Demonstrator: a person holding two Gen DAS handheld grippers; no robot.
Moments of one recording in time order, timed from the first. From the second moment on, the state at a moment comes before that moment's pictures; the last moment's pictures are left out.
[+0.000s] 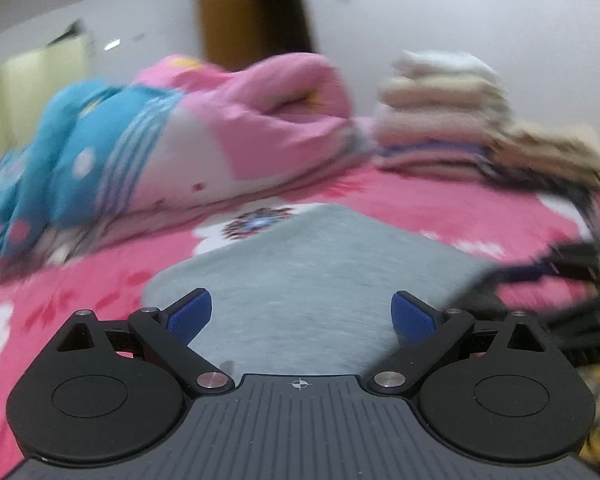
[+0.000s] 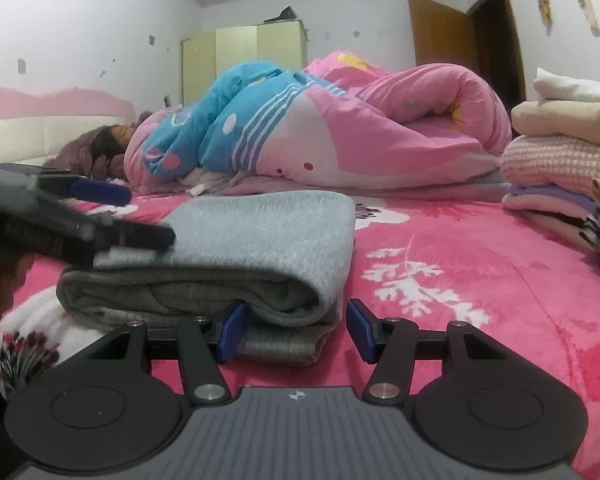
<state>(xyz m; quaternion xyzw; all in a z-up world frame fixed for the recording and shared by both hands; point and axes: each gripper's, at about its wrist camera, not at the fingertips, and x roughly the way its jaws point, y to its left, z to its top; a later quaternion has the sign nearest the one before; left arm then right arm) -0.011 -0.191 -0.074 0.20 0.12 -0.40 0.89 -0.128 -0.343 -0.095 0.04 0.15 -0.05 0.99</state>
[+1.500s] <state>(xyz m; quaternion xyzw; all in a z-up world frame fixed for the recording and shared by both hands) -0.034 -0.244 -0.092 0.34 0.09 -0.46 0.81 -0.145 -0.349 -0.110 0.09 0.14 -0.05 0.99</state>
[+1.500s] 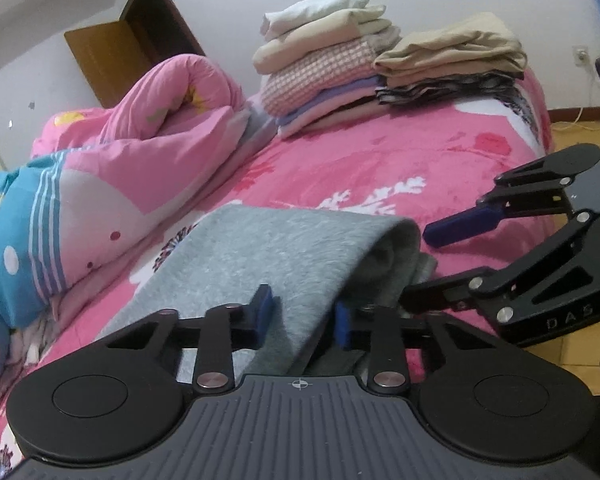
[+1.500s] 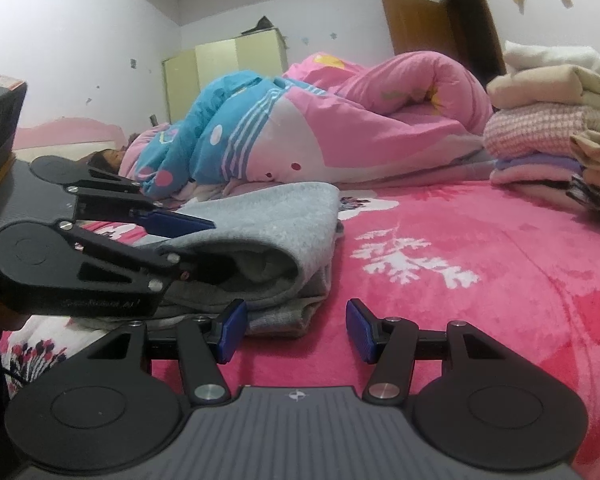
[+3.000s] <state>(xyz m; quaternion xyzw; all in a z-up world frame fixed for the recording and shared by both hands) -0.029 -0.224 -0.088 0.28 0.08 -0.50 0.82 -0.097 -0.345 -0.101 0.15 0.12 -0.10 0.98</state>
